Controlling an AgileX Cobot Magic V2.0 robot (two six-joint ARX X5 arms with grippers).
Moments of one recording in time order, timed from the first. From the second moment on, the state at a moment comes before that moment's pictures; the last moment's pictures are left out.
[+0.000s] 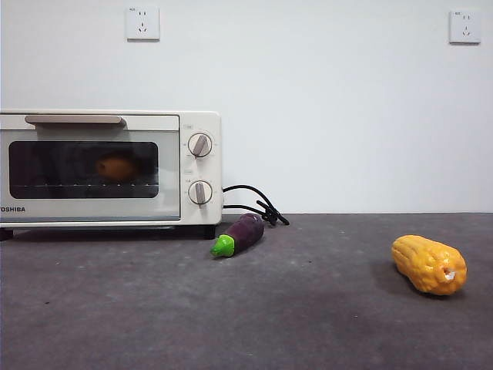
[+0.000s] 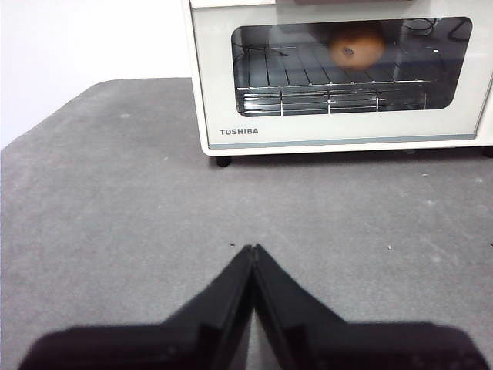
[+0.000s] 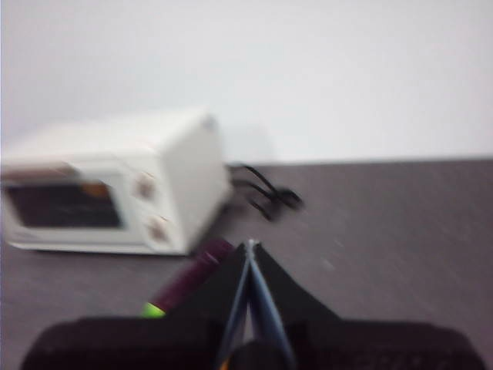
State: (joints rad) left arm 0.07 0.02 0.02 -0.17 -0.07 0.01; right arm 0.32 0.43 0.44 -0.06 -0.02 0.13
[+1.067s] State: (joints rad) left arm 0.07 0.02 0.02 -0.17 -0.07 0.01; right arm -0.05 0.01 0.02 -0.12 -0.04 -0.02
